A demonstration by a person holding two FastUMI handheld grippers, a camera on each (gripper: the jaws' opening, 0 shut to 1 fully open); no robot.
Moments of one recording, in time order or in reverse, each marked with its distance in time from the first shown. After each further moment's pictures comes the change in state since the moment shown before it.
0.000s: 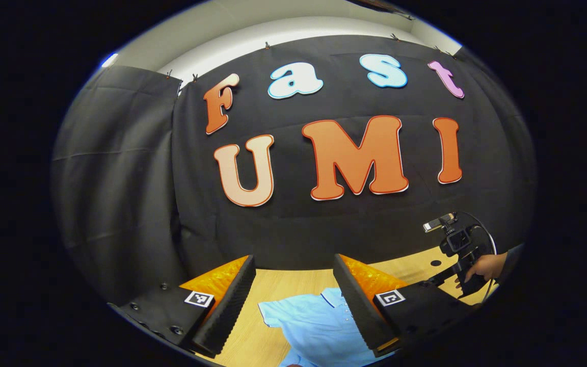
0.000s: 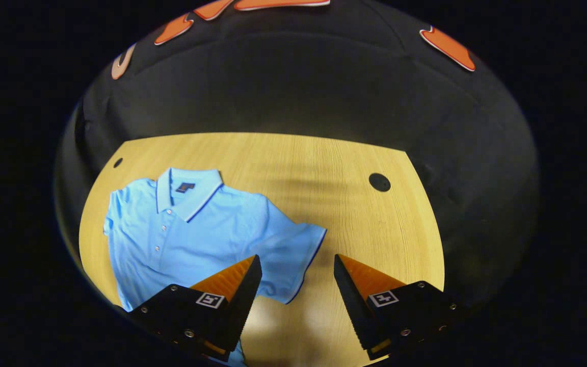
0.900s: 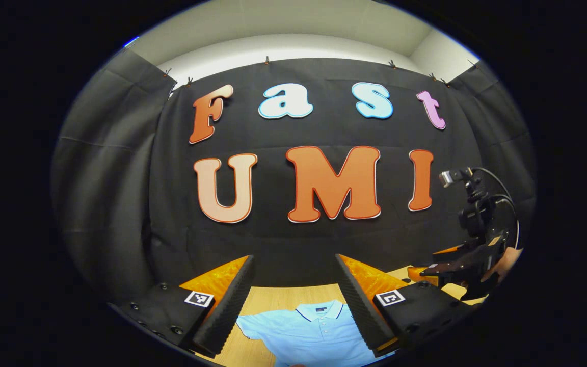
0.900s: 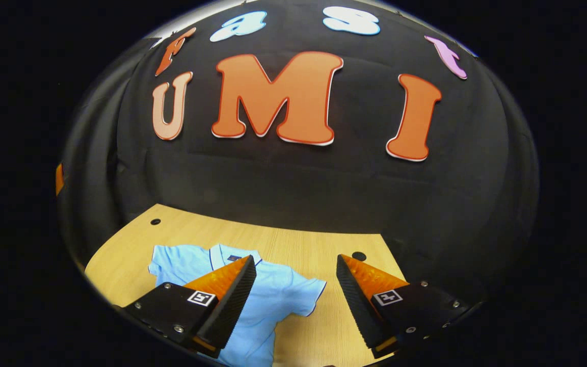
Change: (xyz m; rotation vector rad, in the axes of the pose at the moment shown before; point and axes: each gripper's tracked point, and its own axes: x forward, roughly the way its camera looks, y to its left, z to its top) left arm -0.010 0.009 0.030 -0.099 -0.166 -0.191; right arm -0.206 0.040 0.060 -0.004 -0.565 -0.014
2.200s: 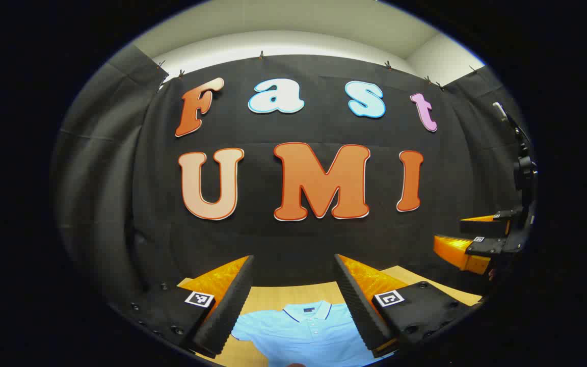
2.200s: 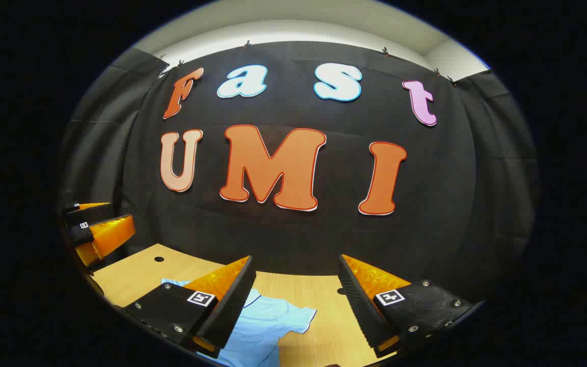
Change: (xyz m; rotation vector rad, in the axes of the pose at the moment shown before) left arm 0.016 -0.026 -0.003 -0.035 0.029 -0.145; right arm -0.131 0.008 0.070 0.014 -0.374 -0.100
